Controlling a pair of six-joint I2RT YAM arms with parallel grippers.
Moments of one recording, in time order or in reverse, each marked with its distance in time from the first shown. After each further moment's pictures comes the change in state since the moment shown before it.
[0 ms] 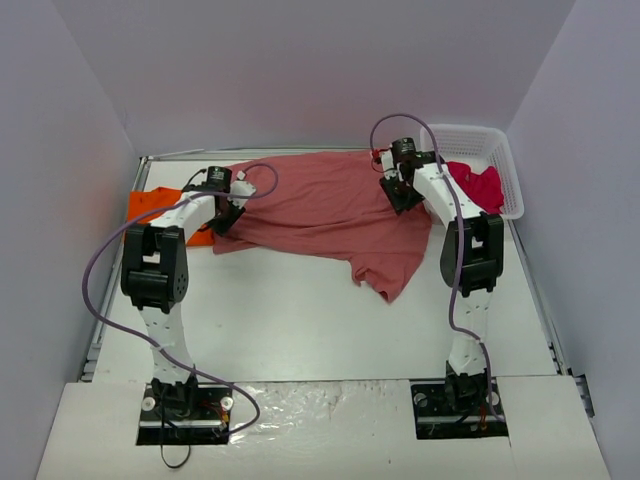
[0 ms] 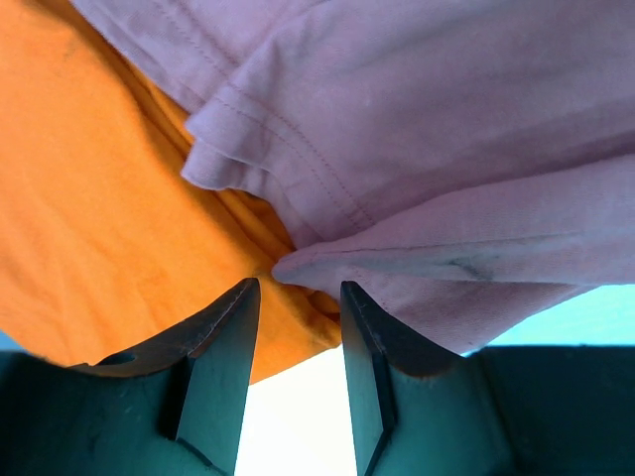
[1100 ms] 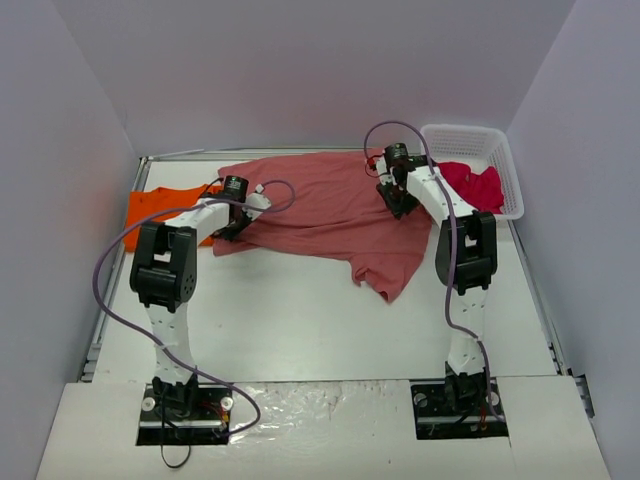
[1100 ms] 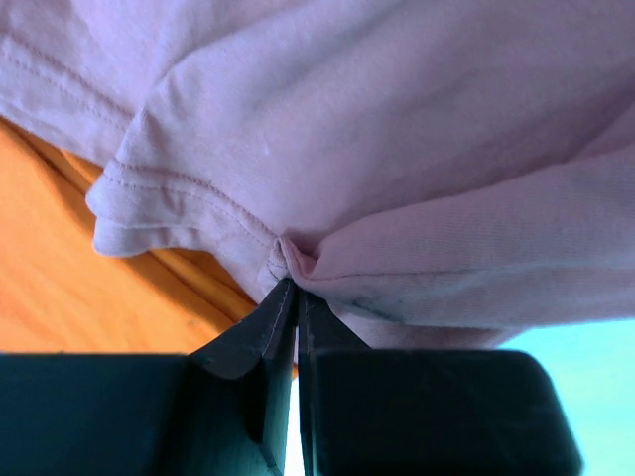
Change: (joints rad) left arm -0.078 0.038 -0.043 0.047 -0.043 0.113; right arm 0.021 0.042 0.000 0.001 0.075 -0.020
